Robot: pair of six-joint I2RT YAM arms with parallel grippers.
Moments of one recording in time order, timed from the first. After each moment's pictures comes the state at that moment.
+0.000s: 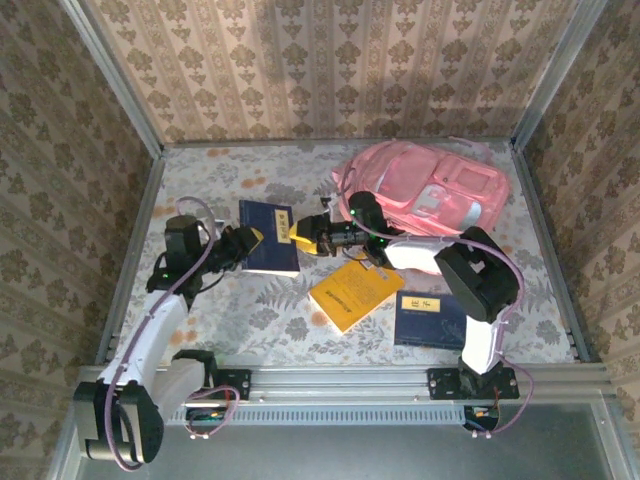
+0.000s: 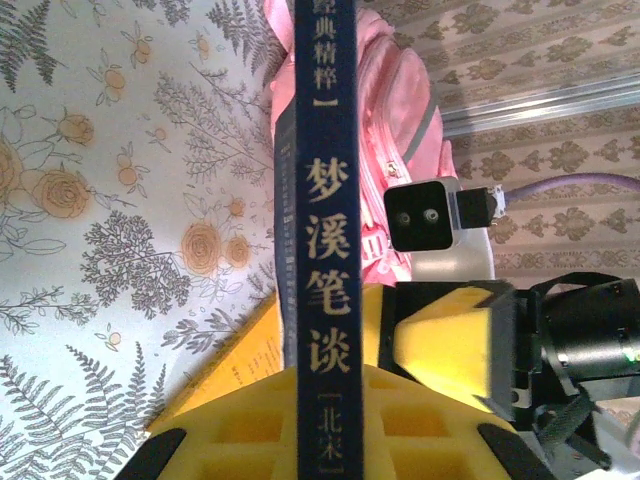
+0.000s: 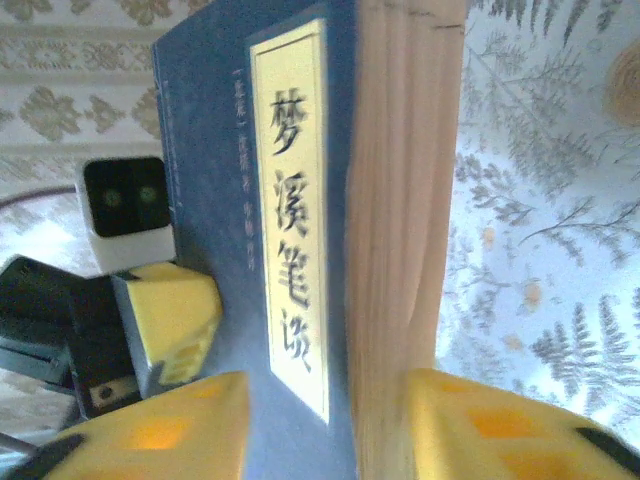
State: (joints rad) left arm -0.14 0.94 0.60 -0.17 0.72 -0.93; right arm 0.61 1.85 1.02 0.56 -0.81 1.27
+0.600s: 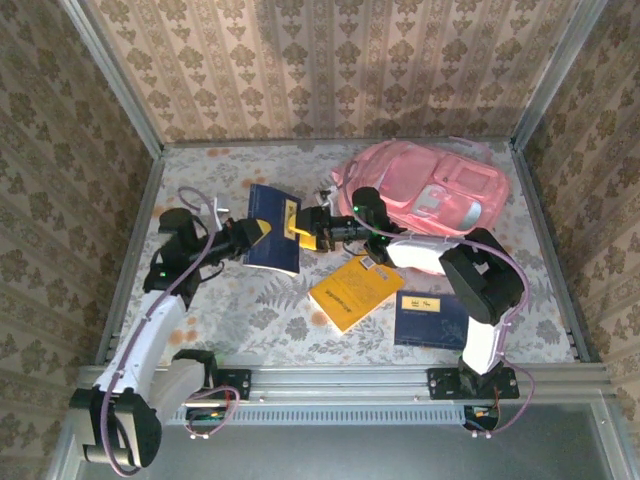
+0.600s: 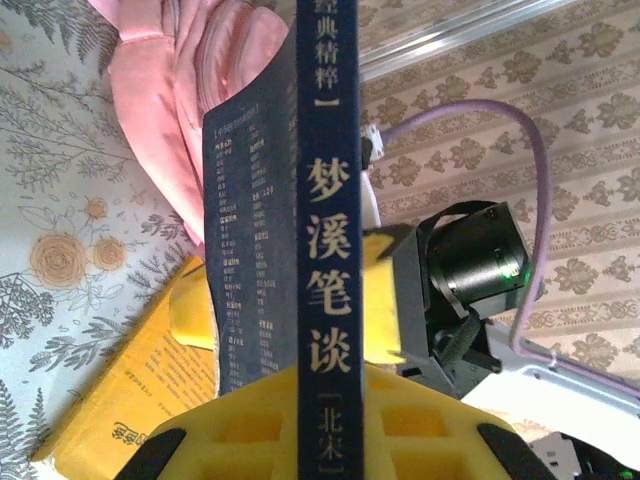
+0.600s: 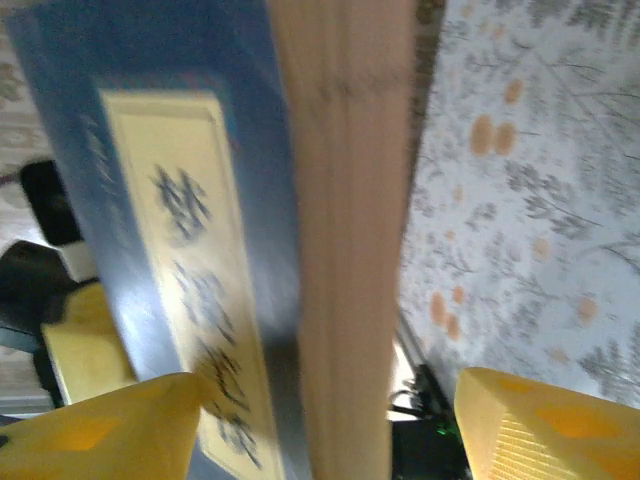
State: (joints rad) left arm -0.16 0.92 0.65 -0.06 0.90 -0.93; right arm 0.61 1.86 1.03 0.73 -0.85 1.36
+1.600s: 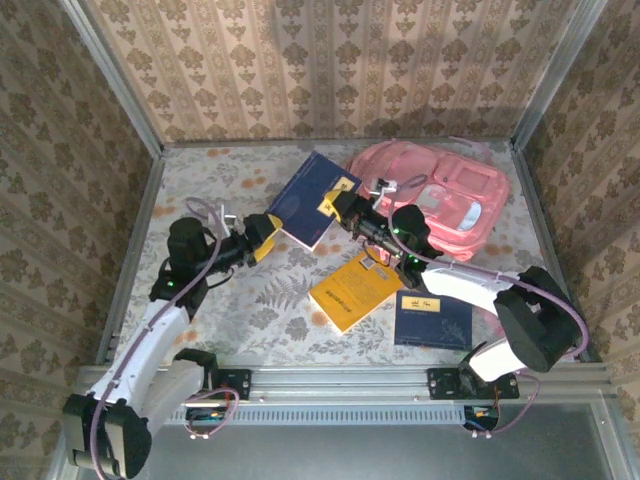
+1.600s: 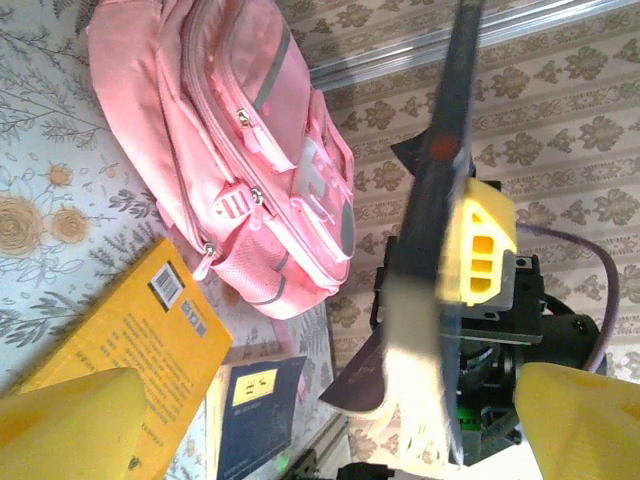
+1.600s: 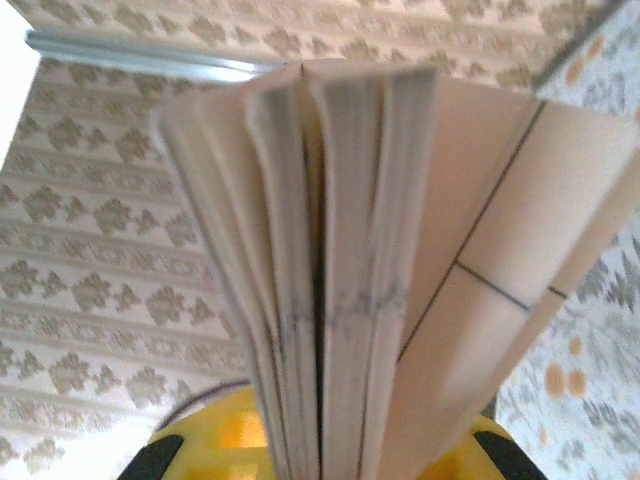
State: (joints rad) left arm -0.29 0.86 0.58 0.04 0.76 -1.12; right arm 0.62 1.47 0.74 0.88 -0.21 1.43
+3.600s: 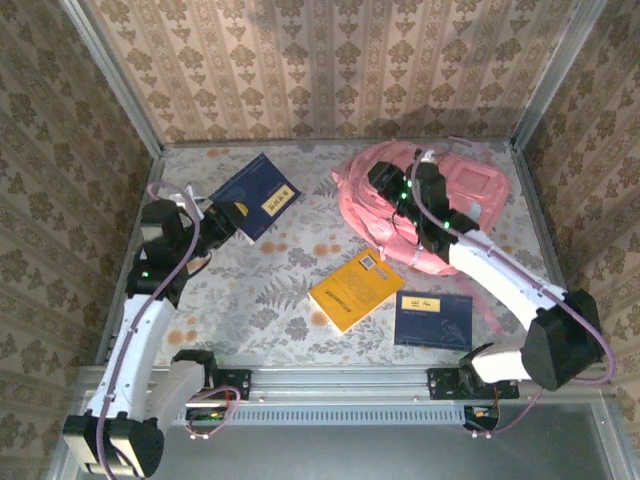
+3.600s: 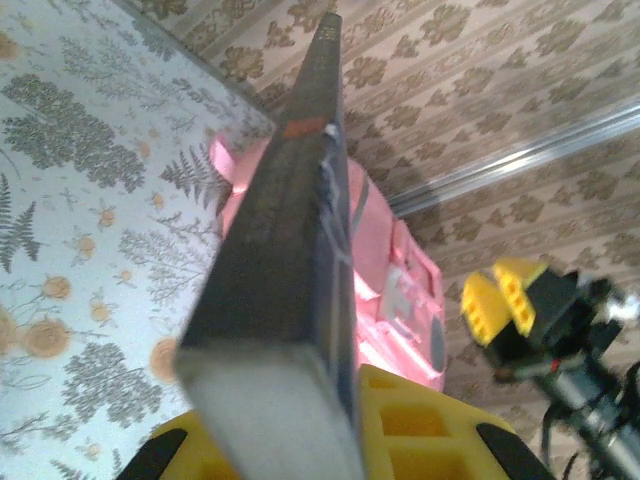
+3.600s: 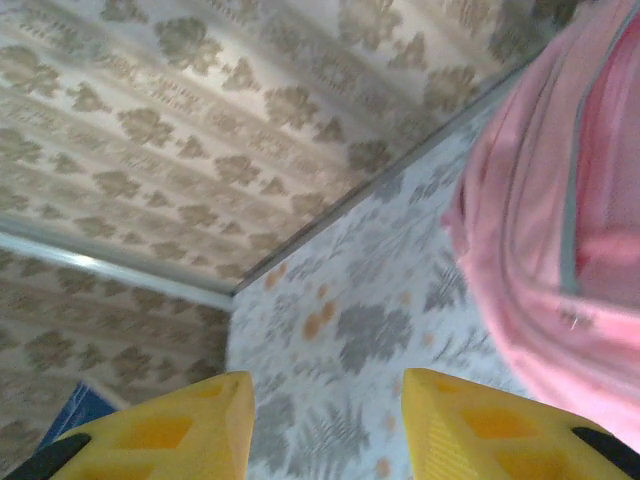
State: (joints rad) left arm -0.13 0.87 0.83 -0.33 0.57 -0.81; right arm 0.43 1.38 1.09 -0.03 0.10 0.95
